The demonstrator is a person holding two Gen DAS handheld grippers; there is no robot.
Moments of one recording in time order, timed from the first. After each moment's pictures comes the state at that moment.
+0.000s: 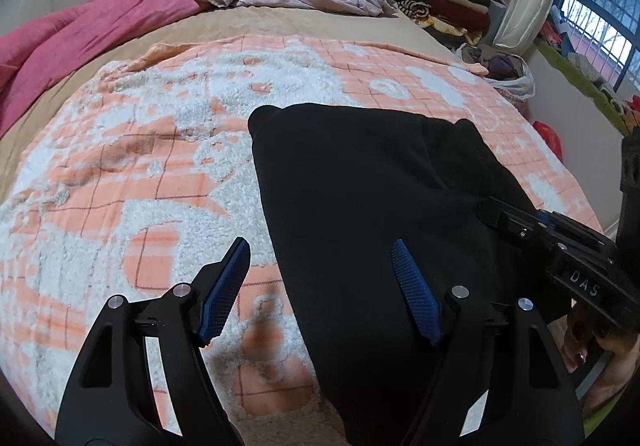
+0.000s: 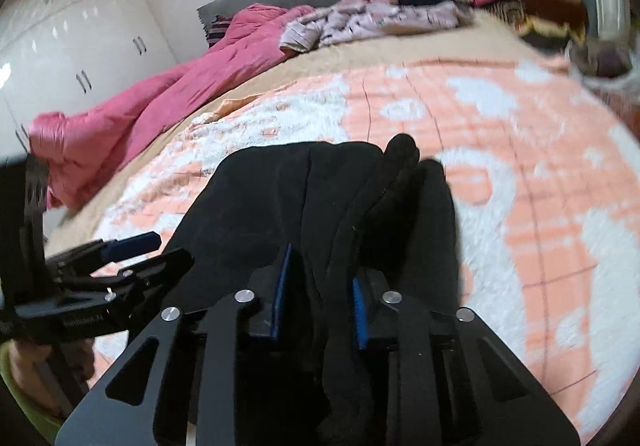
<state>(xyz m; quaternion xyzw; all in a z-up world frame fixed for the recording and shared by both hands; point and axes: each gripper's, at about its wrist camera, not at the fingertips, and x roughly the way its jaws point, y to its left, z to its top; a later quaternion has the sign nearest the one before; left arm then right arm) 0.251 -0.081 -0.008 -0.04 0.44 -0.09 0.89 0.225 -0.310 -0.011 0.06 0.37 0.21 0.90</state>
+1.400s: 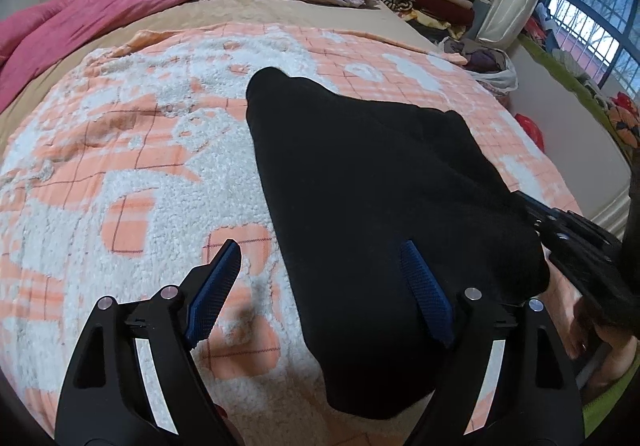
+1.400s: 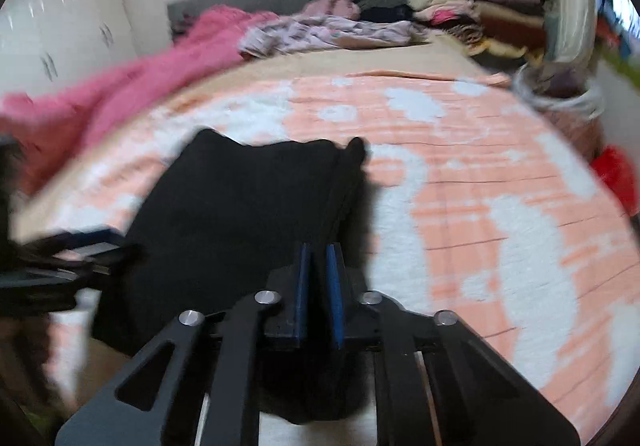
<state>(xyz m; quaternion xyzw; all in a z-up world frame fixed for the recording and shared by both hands) 0.228 -0.090 -0.014 -0.04 0.44 -0.12 0.89 0.195 -0.342 -0.024 -0.01 0.39 0.08 0.92</state>
